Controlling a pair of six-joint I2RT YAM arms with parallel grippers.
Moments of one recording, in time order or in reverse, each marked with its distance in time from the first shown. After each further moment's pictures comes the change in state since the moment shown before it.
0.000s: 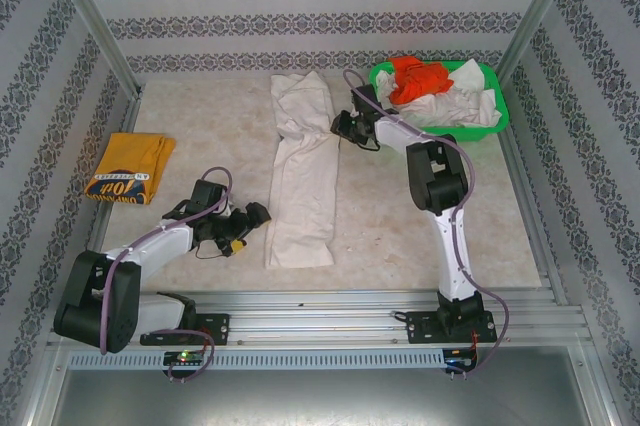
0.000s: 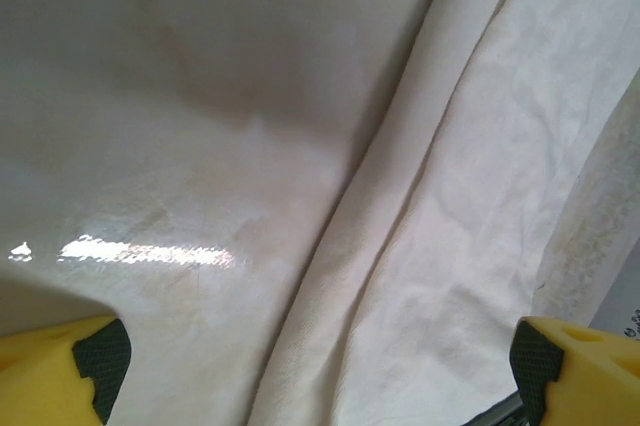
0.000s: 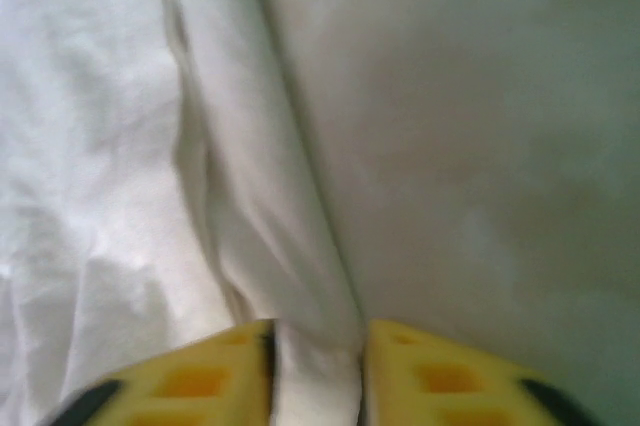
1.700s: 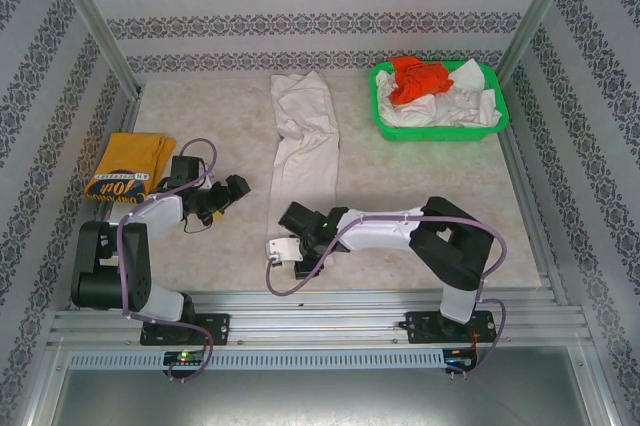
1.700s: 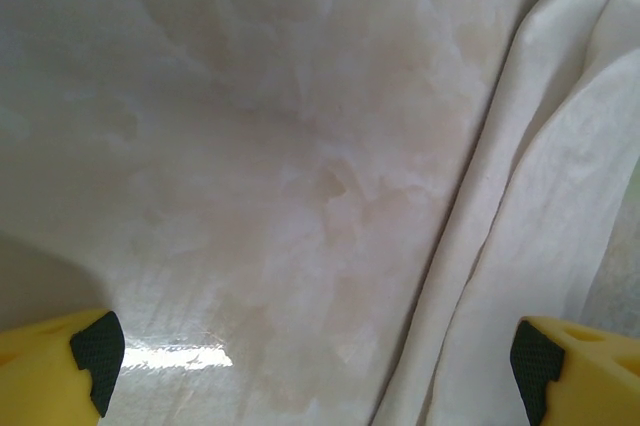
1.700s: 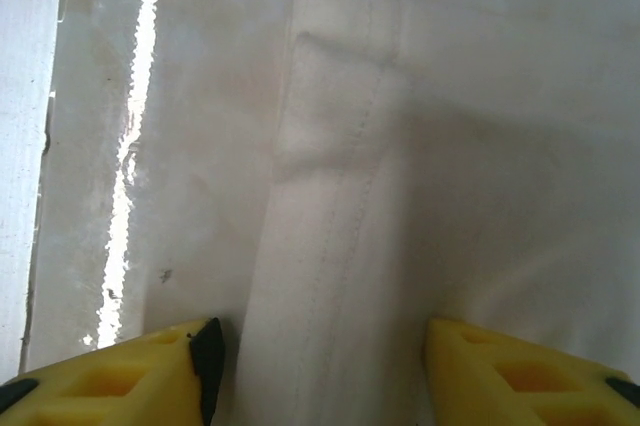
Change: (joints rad) left arm 0.239 0.189 0.180 0.033 -0.044 0.253; right arm 0.748 -0.546 -0.753 -0.120 0.076 -1.297
